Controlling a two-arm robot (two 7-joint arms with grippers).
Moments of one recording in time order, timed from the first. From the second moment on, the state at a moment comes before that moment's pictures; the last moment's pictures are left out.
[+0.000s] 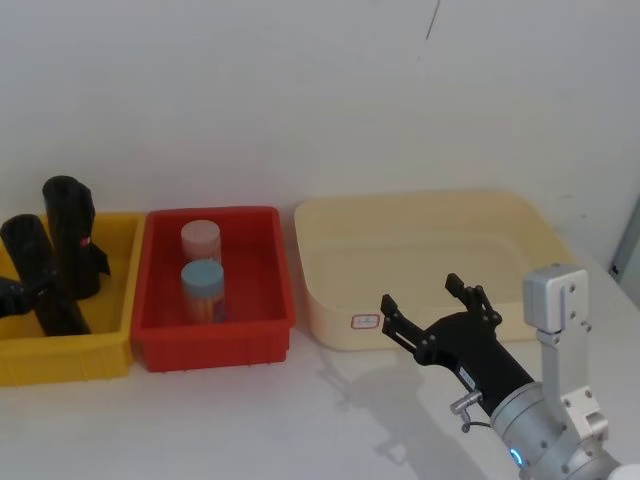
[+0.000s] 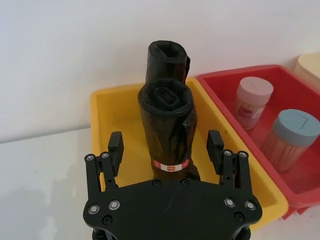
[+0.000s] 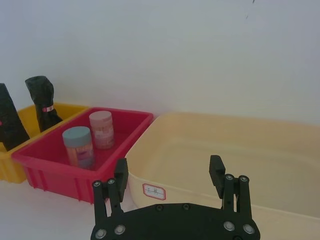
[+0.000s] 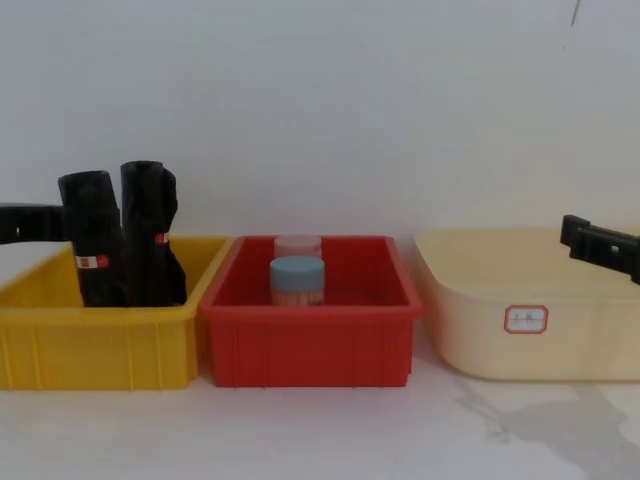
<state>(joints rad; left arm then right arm) -0.34 0.40 0.22 -1.51 -0.43 0.31 -0.12 -0.04 0.33 -0.21 -1.80 0.30 0.03 0.09</state>
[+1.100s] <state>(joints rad) -0.52 0.36 0.28 -1.27 -0.38 0.29 -0.22 -0.04 0.33 -0.21 -1.80 0.30 0.03 0.09</state>
